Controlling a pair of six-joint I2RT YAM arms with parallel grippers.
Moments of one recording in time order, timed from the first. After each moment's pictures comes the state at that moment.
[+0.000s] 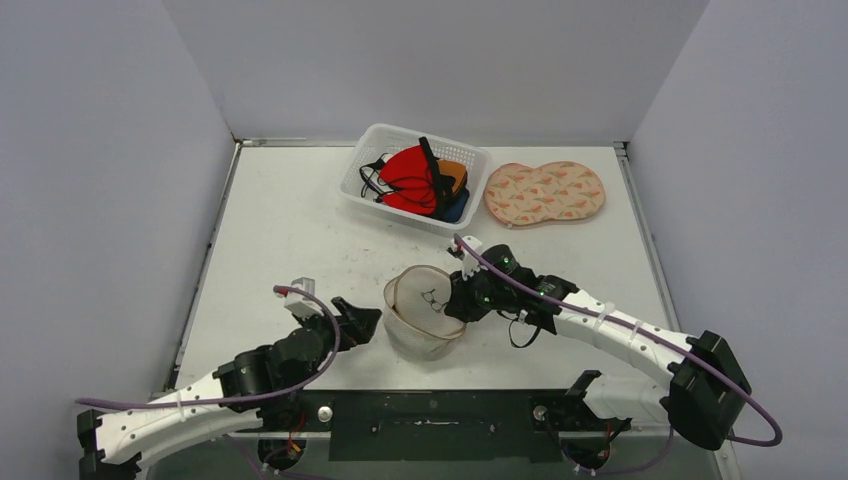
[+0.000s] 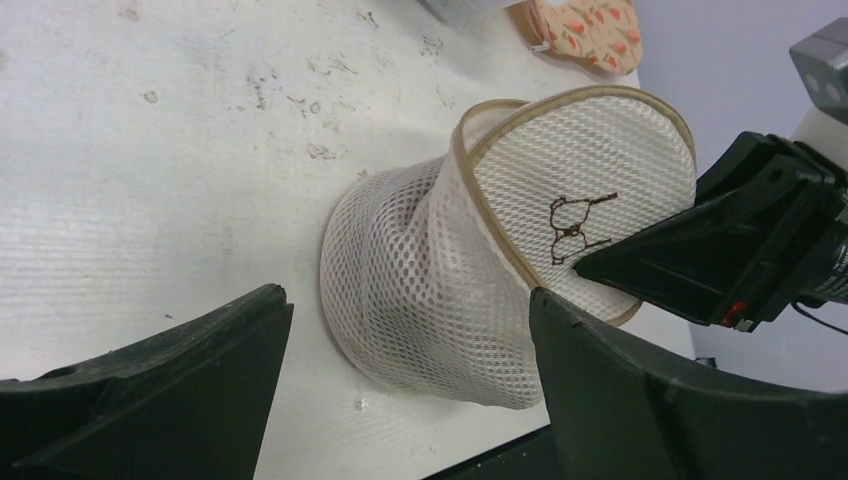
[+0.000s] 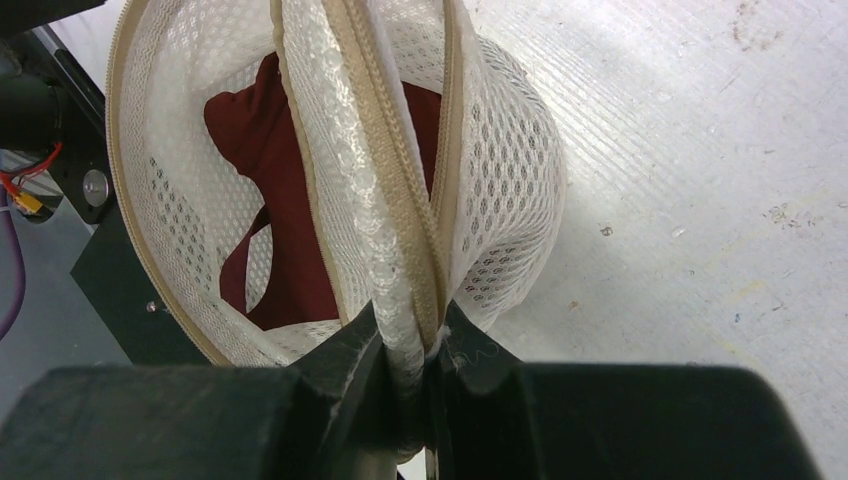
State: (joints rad) left arm -1.16 0.25 0.26 -0.40 -0.70 -1.07; right arm 0.80 1.18 0.74 -0.29 -0.26 0.27
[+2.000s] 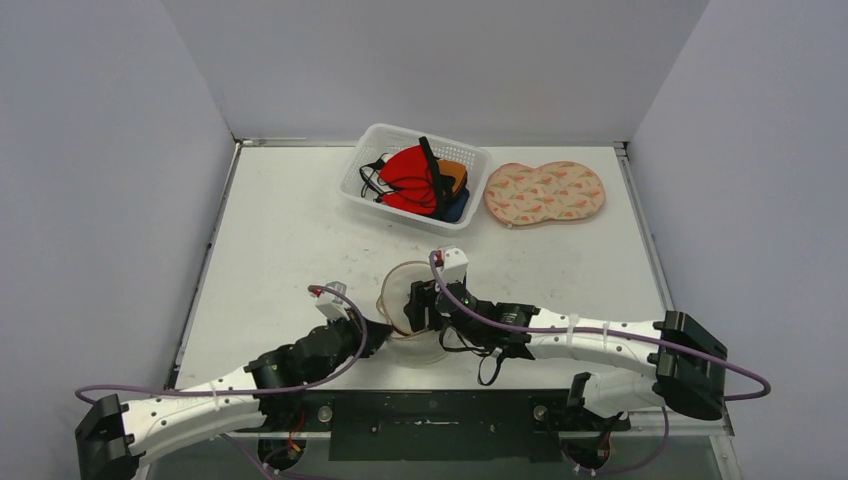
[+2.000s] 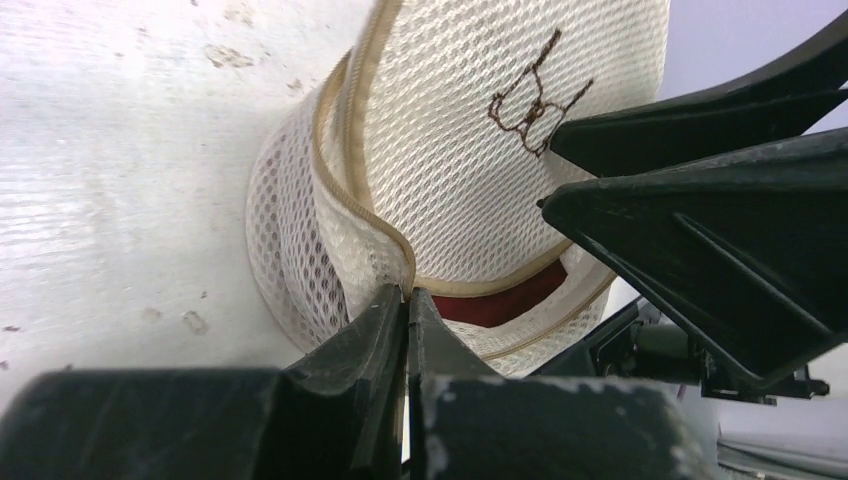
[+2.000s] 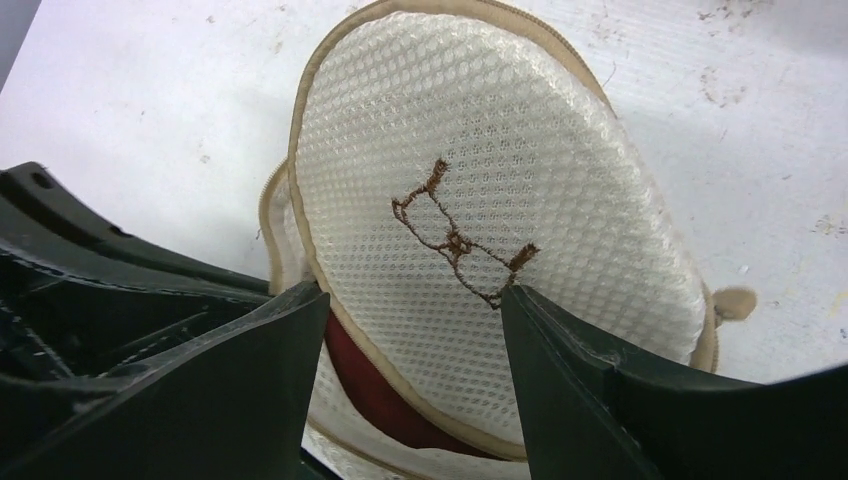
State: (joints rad) left arm -1.10 0.59 0.14 0.07 -0.39 -1.01; right arm 1.17 1.28 0.75 -0.05 0.38 0.64
